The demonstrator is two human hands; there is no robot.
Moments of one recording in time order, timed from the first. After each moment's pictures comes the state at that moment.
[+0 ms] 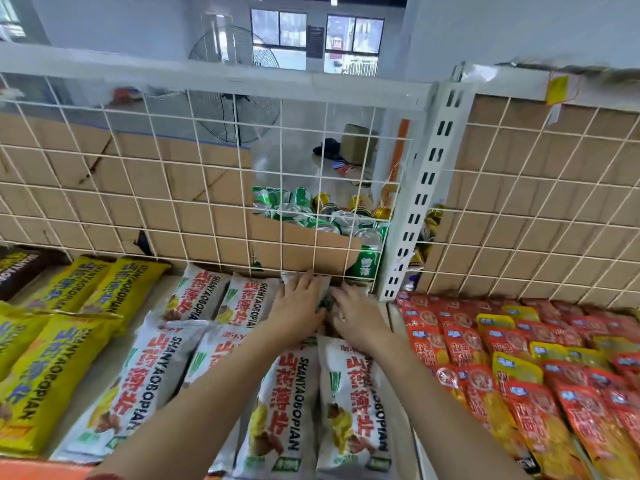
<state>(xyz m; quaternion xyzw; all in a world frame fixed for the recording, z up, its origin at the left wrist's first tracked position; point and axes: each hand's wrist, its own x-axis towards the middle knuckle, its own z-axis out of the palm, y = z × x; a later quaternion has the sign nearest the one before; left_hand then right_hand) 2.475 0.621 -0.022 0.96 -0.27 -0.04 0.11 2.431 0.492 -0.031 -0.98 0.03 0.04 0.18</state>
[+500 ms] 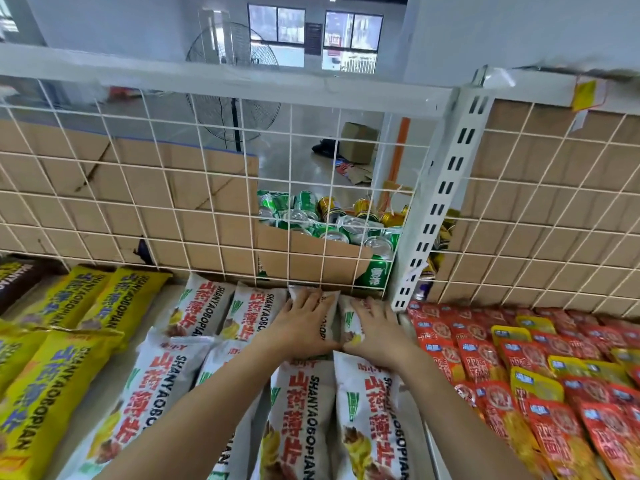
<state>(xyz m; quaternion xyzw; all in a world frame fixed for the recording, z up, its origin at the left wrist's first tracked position) 2.493 0.635 -0.033 0.93 -0.34 -0.13 0.07 2.432 0.475 -0.037 -0.98 0.08 0.10 0.13</state>
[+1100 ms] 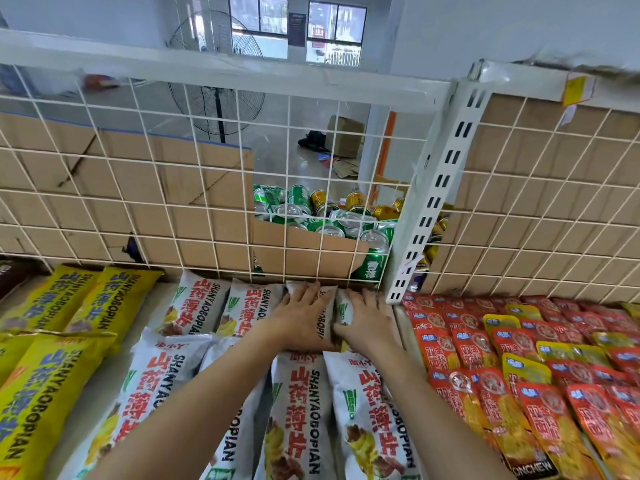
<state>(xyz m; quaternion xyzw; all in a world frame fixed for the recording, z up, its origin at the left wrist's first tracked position) 2.499 0.637 -0.030 0.92 -0.36 -0.15 0.05 2.445 0.497 -0.050 -0.96 0.18 0.02 0.21</state>
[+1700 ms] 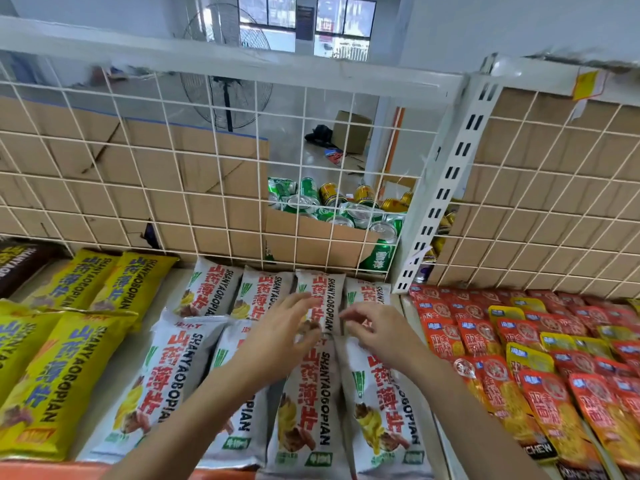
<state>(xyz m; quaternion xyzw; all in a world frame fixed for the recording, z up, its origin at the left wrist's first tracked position) 2.425 0.699 -0.003 0.90 -0.32 -0.02 0.29 2.385 0.511 -0.004 -0.95 -0.01 -0.03 0.31</state>
